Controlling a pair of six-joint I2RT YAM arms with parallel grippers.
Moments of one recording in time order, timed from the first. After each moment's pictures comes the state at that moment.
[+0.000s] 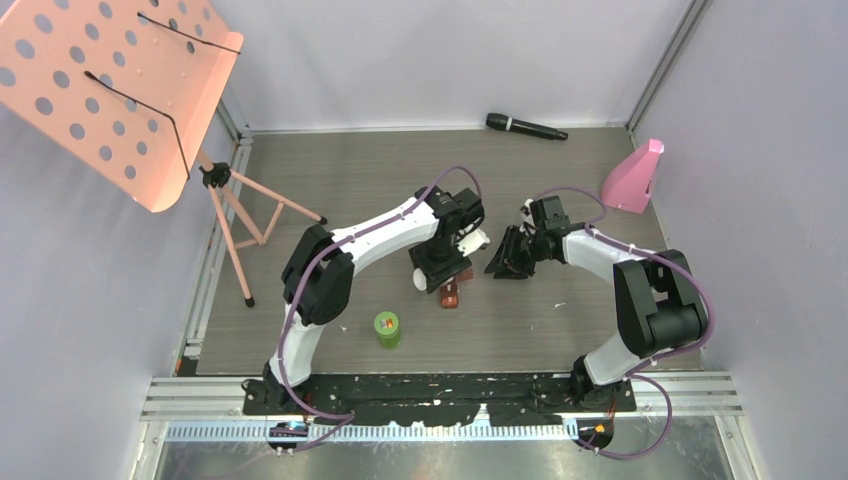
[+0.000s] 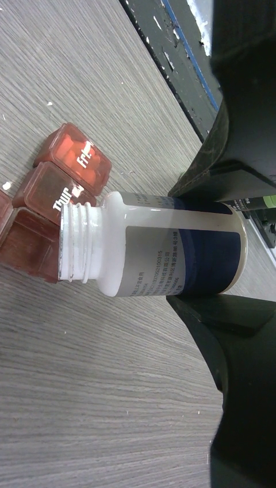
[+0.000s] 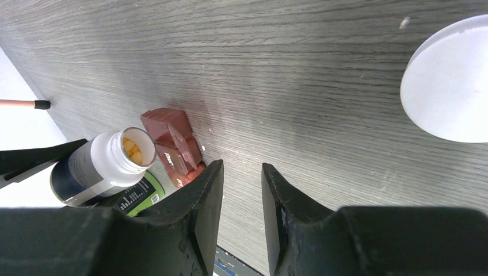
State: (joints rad) left arm -0.88 2.07 1.77 -1.20 0.03 0.18; right arm 0.23 1.56 0.80 -0.32 -0.47 0.62
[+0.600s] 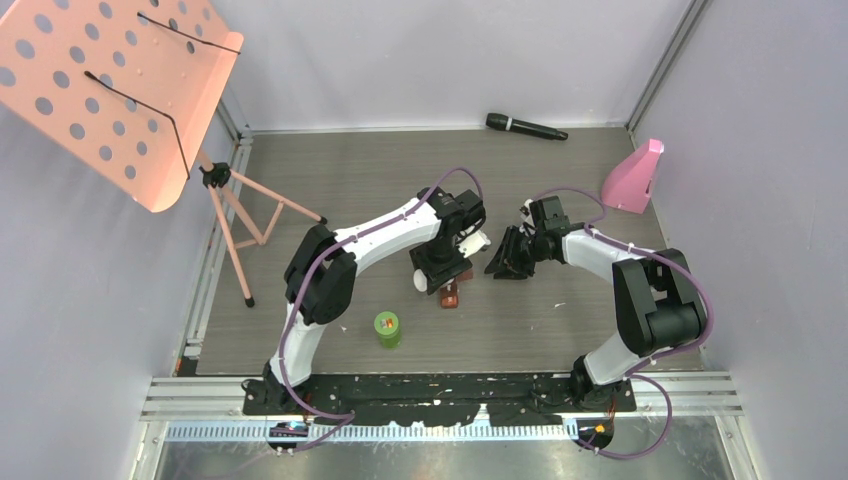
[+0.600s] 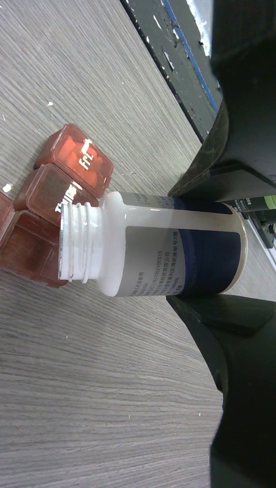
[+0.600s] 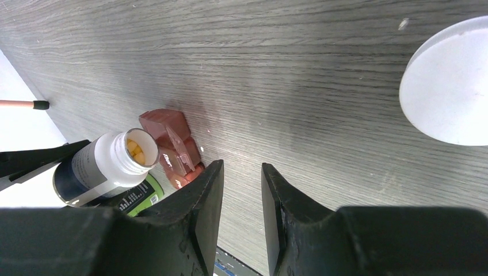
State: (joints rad) left arm -0.88 2.09 1.78 -1.21 0.03 0.18; right arm 0.23 1.57 0.80 -0.31 -0.47 0.62
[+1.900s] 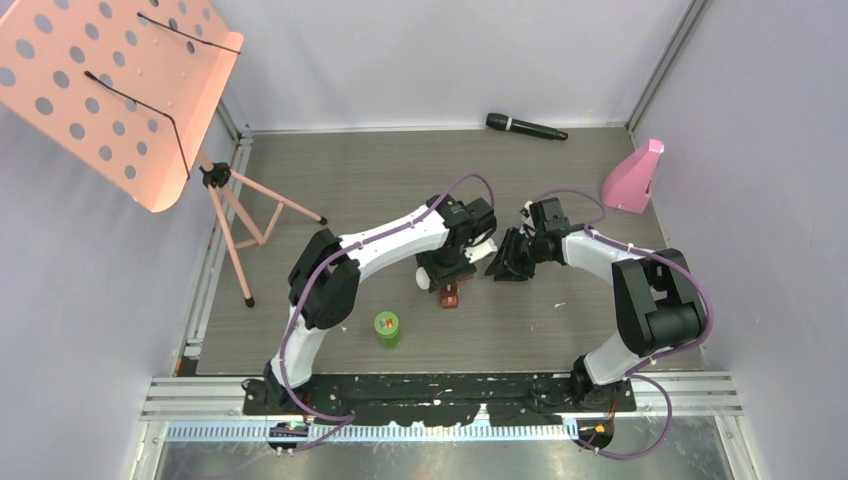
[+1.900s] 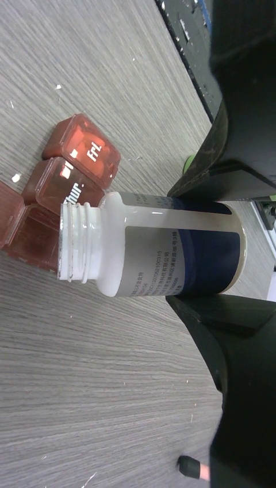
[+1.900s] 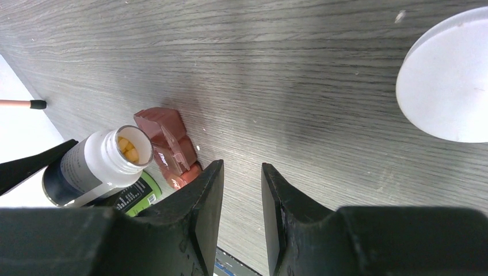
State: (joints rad) left arm -0.94 2.09 1.80 -1.20 -0.10 0.18; right arm 0.23 1.57 0.79 -0.31 -0.47 0.62
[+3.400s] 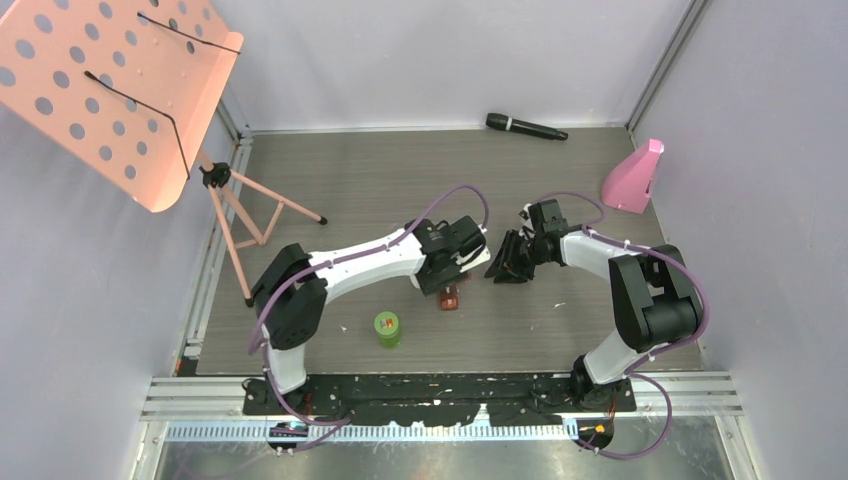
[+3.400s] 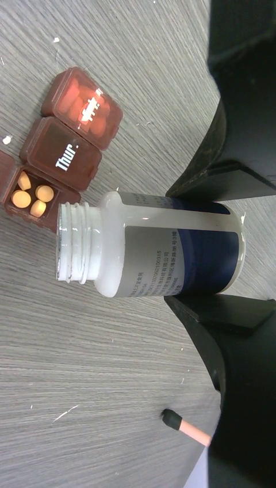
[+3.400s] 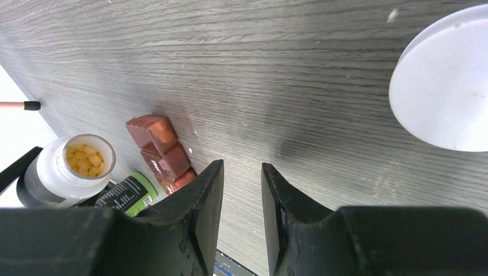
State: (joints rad) left arm -0.99 1.86 1.47 -0.91 -0.29 0.20; right arm 0.23 1.60 0.78 -0.30 -0.47 0.62
